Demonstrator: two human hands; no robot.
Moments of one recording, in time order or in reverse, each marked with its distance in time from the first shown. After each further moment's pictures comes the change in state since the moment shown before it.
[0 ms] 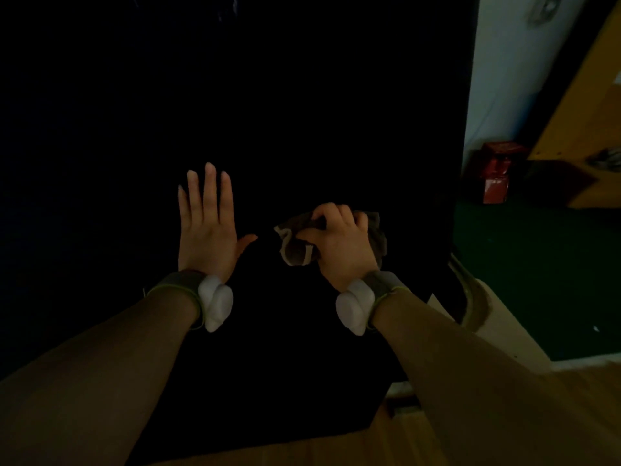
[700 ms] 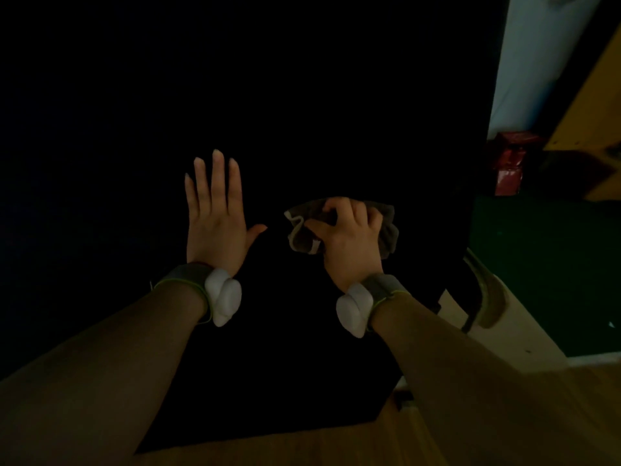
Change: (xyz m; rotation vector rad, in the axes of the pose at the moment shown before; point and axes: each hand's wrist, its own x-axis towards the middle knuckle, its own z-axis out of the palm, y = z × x) left_hand 0.000 0.000 0.008 0.031 0.013 -0.011; right_hand -0.005 0.002 0.033 -0.085 0.137 0.011
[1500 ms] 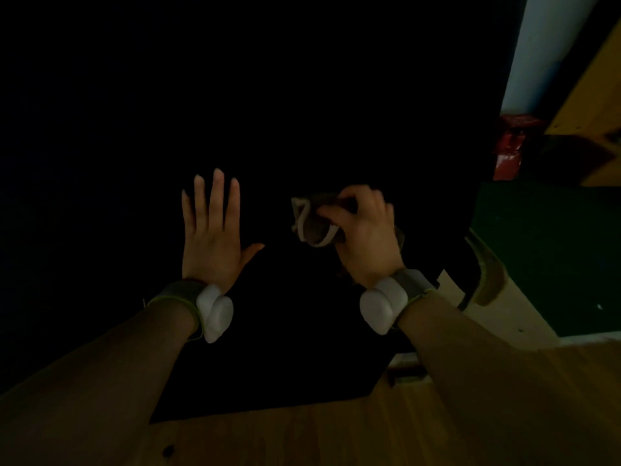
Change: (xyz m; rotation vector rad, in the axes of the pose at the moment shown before) left_hand -0.067 -0.001 0.021 -0.063 -0.029 0.024; right_hand -0.030 0.005 -0.026 0.123 -0.072 -0.063
